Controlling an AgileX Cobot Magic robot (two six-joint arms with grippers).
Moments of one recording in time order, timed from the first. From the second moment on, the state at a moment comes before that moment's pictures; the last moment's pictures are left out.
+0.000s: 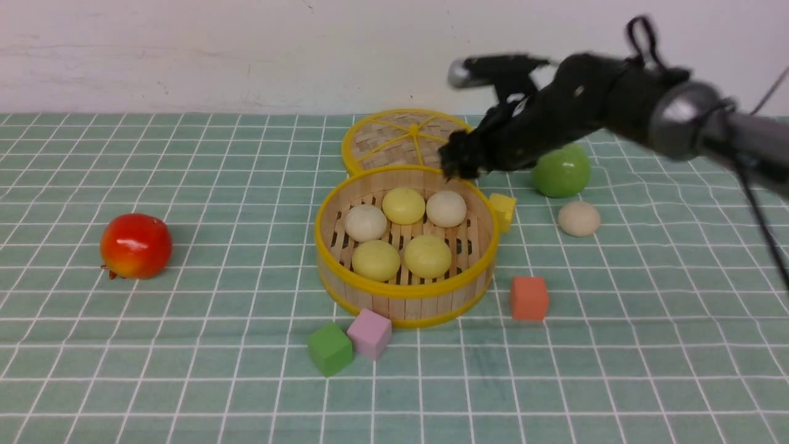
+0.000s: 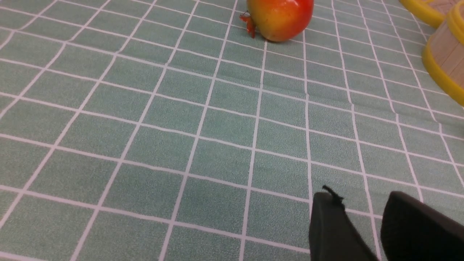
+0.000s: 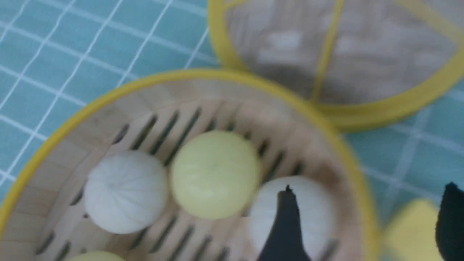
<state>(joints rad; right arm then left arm) 0.31 2.15 -1.91 0.29 0.61 -0.17 0.00 -0.01 0.03 0.11 0.39 -0.35</state>
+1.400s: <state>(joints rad) 0.06 2.26 -1.92 0.25 0.70 -0.03 0.00 -0.01 0.03 0.11 0.39 -0.35</state>
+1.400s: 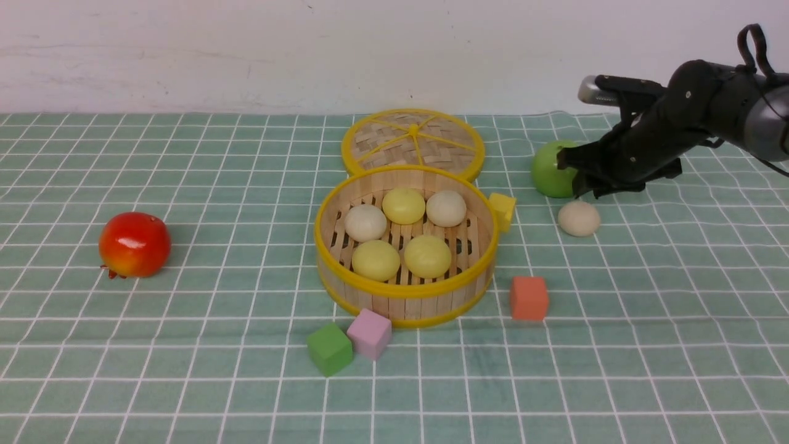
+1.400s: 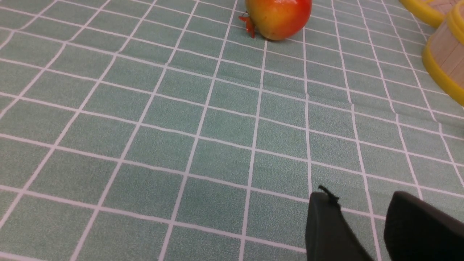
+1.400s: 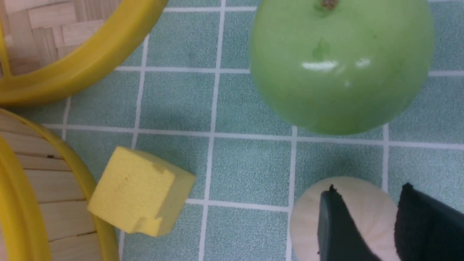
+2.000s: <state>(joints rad) 0.06 2.29 -1.92 0.26 0.70 -0.03 0.00 -0.01 0.03 0.11 0.39 -0.35</state>
